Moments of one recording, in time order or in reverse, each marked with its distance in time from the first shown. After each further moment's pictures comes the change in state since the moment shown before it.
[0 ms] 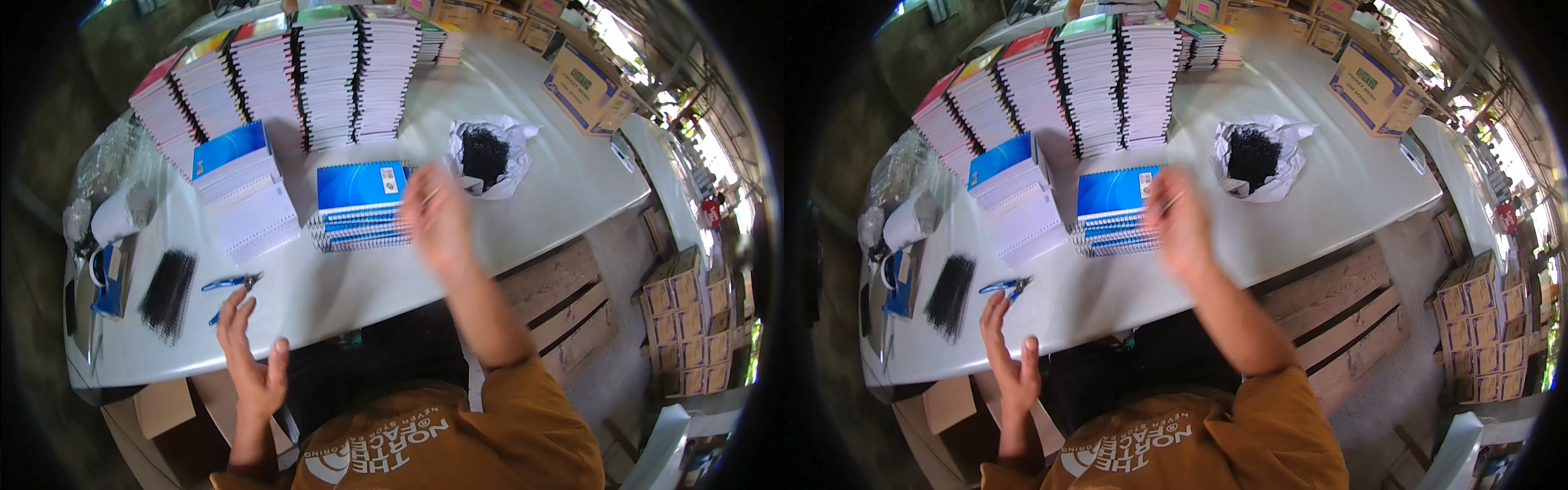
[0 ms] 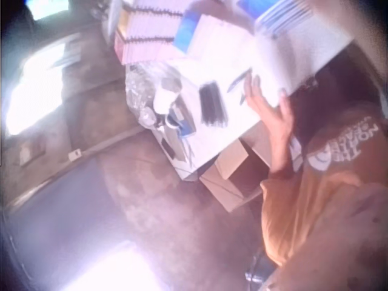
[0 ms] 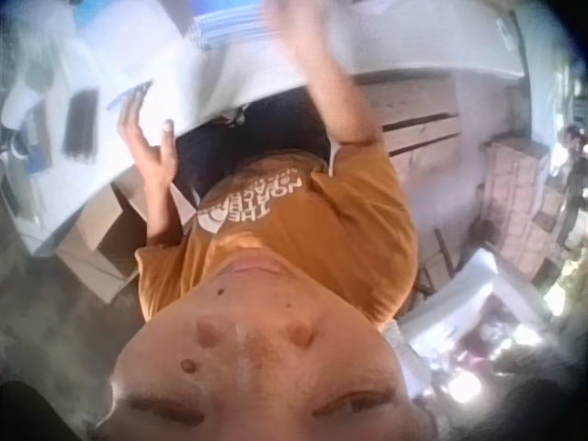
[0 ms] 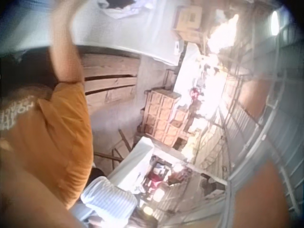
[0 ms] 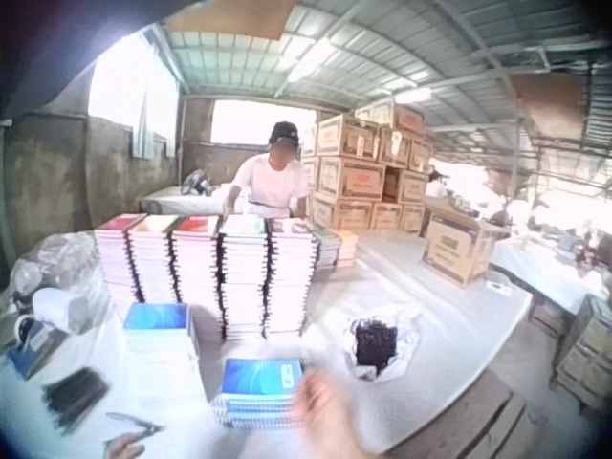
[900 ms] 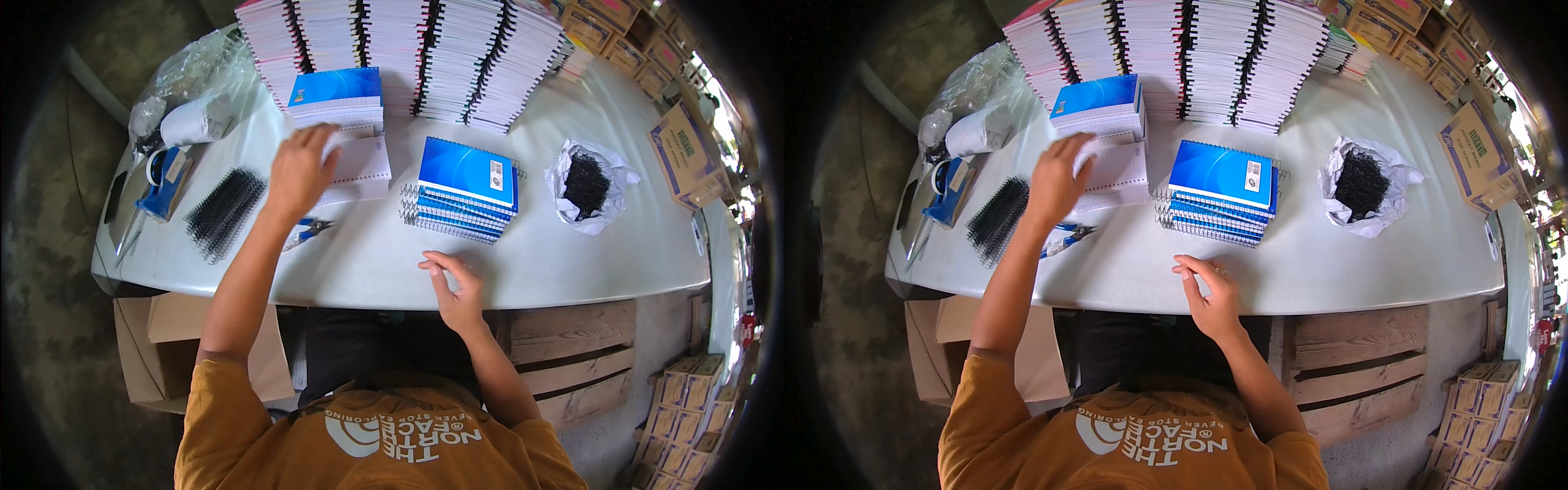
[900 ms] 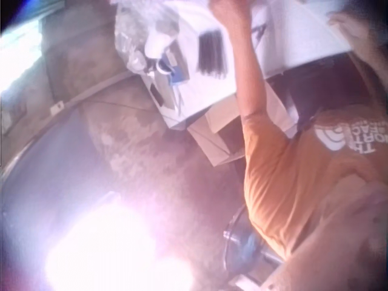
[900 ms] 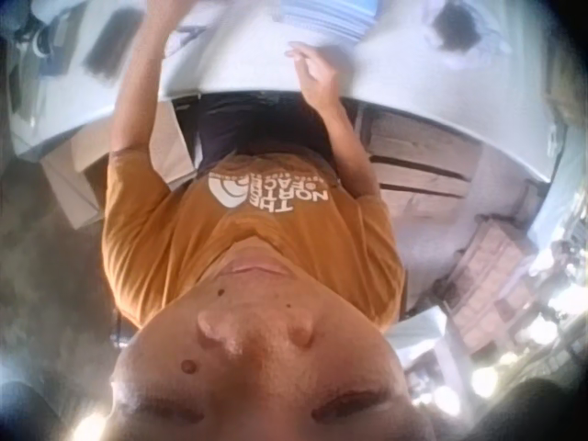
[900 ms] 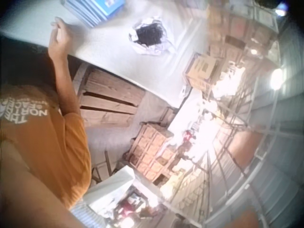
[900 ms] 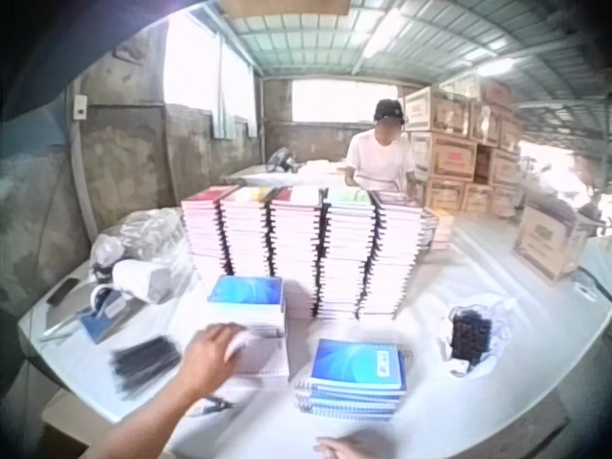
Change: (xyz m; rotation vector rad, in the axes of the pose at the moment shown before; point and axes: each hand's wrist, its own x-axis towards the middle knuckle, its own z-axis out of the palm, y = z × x) left_hand 0.144 -0.094 0.041 0.447 -0.045 0.114; right_hand -0.068 0.094 -0.046 -0.989 -0.252 -0.352
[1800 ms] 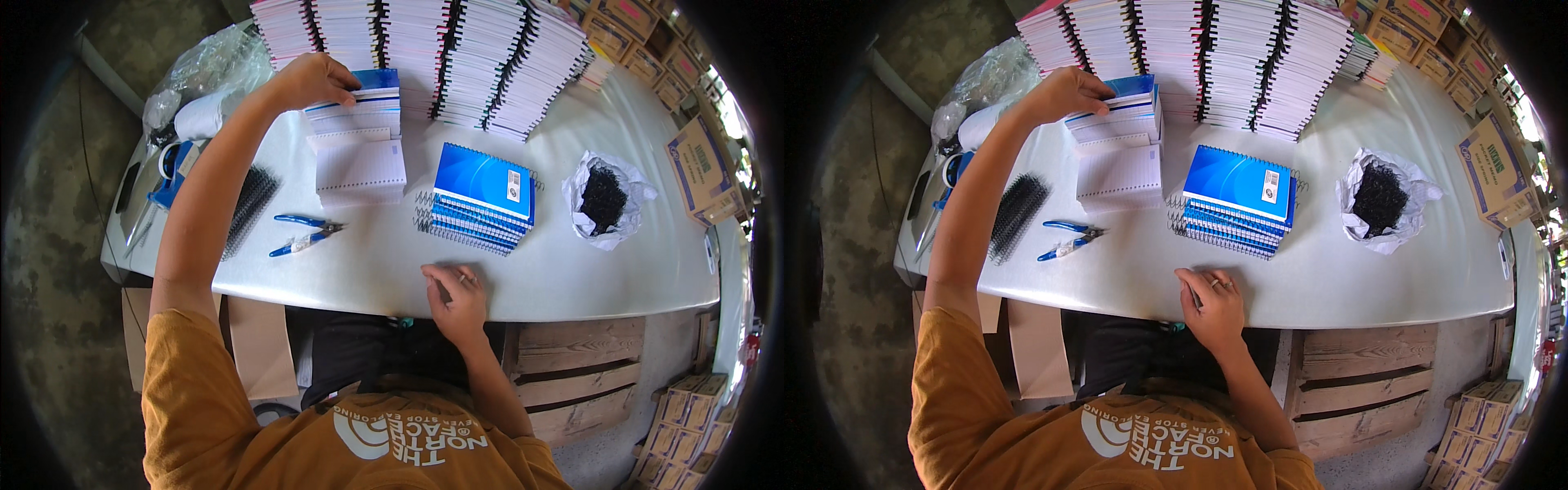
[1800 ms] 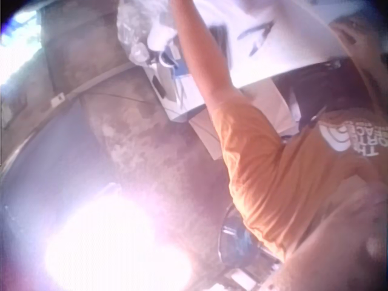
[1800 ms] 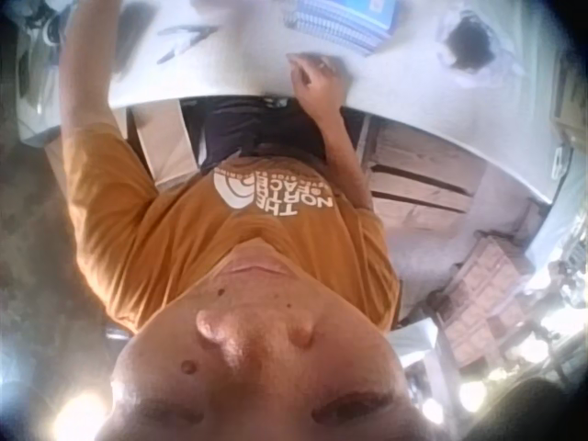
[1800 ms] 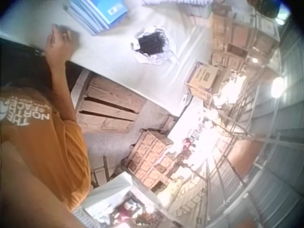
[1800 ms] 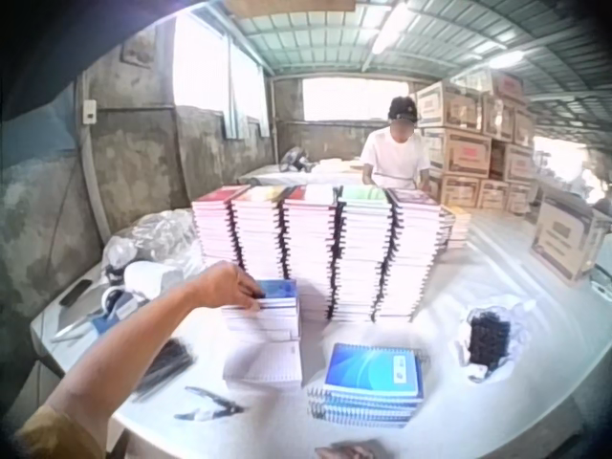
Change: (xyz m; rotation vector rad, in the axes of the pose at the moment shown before) left_hand 0.123 -0.049 -0.038 -0.244 -0.504 -0.055; right_hand 0.001 0.001 0.011 -0.386 -0.018 -0.148
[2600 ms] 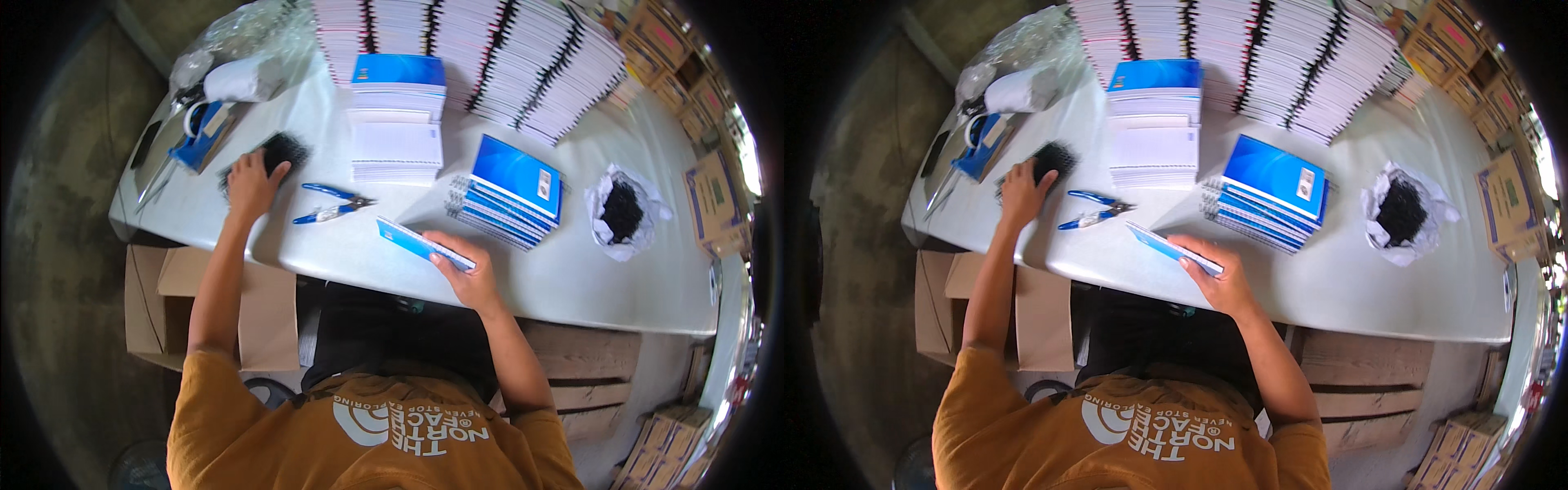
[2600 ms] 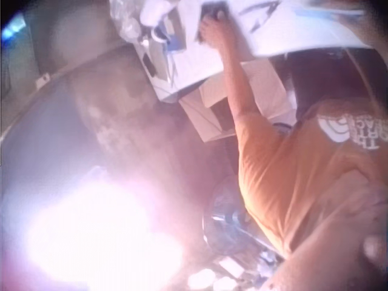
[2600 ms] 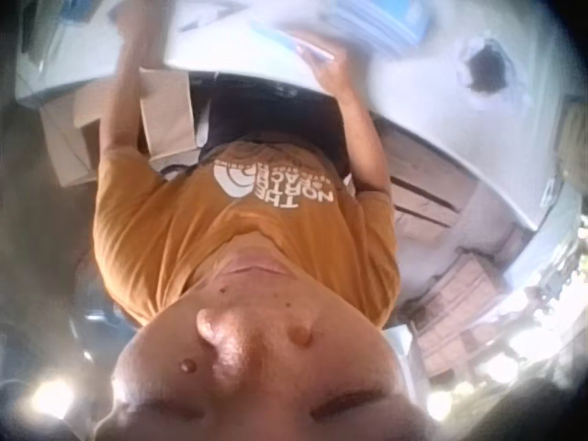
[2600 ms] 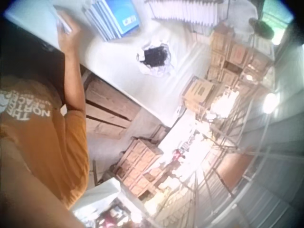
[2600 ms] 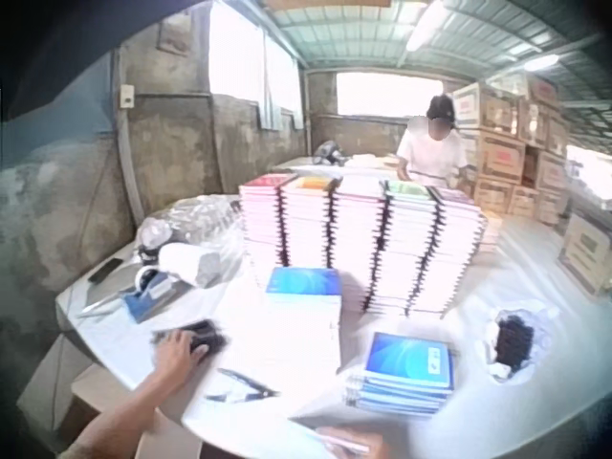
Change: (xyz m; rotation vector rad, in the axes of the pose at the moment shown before) left_hand -0.206 -0.100 0.100 0.575 0.478 -0.594; right_hand 0.034 -0.013 0.000 0.715 -0.361 0.122
